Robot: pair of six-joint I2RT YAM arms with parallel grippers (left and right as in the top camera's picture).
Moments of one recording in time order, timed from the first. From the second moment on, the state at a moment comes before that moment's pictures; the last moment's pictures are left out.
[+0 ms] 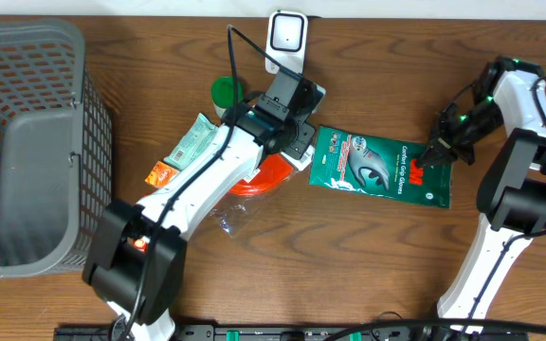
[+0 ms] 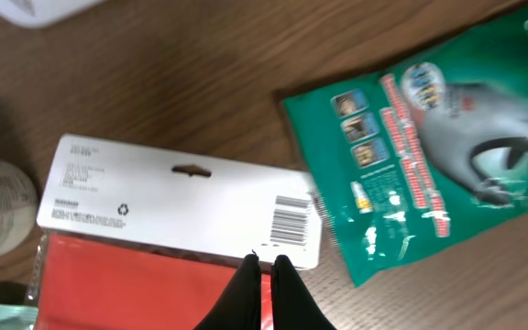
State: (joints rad) left arm -0.58 1.85 1.45 -0.53 0.10 0.06; right arm -0.25 2.34 1.88 -1.59 -0.49 0.07
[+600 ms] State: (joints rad) left arm -0.46 1.78 1.45 -0.51 -0.02 0.02; right arm 0.10 2.34 1.88 -1.37 -0.57 0.09
